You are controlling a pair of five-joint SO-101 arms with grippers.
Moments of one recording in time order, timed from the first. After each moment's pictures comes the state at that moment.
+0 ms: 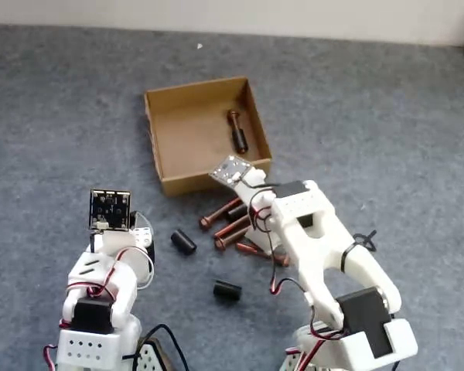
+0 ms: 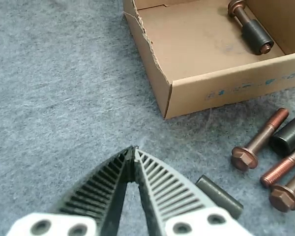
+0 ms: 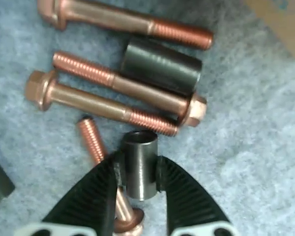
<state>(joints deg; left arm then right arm) -0.4 -103.7 96.0 54.3 7.7 -24.0 -5.4 42.2 53.2 37.3</state>
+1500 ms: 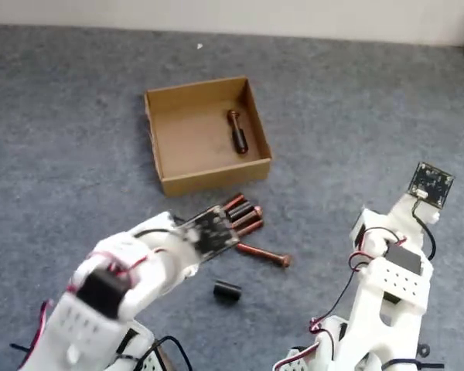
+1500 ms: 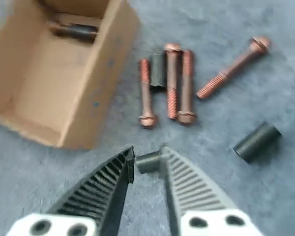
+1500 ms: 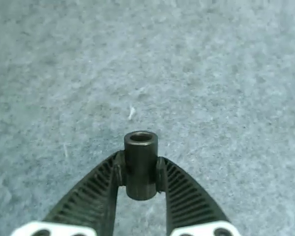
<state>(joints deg) 24.3 -72.3 62.5 69.8 -27.6 18.7 -45.6 67.4 37.6 0.0</state>
